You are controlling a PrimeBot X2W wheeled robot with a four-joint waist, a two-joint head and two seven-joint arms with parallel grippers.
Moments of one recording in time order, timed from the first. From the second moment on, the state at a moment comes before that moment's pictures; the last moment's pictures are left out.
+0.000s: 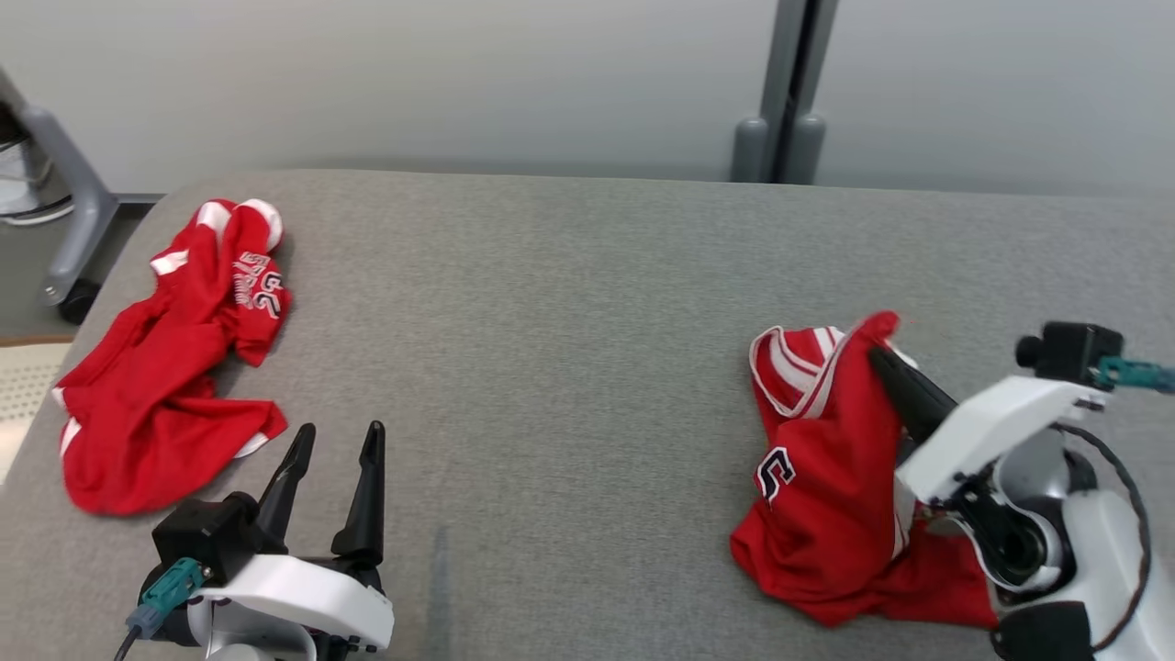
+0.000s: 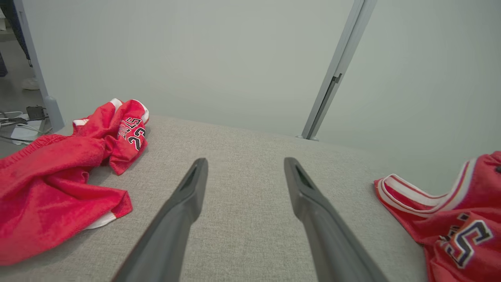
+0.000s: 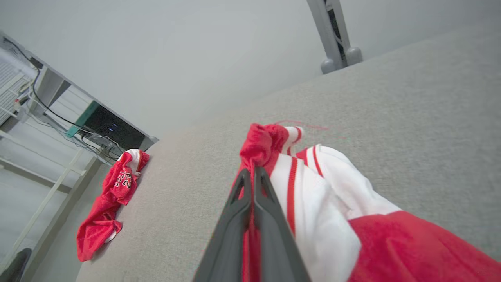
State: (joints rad) left arm -0.10 0.31 -0.39 0.13 -0.65 0.17 -0.22; right arm -0.32 -0.05 0.00 0.28 0.64 0.13 0.38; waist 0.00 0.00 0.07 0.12
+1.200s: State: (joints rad) left arm -0.16 0.28 -0.42 0.22 -0.66 0.12 -0.24; right arm -0.80 -0.05 0.87 0.70 0.99 0.13 -0.14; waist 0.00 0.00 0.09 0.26
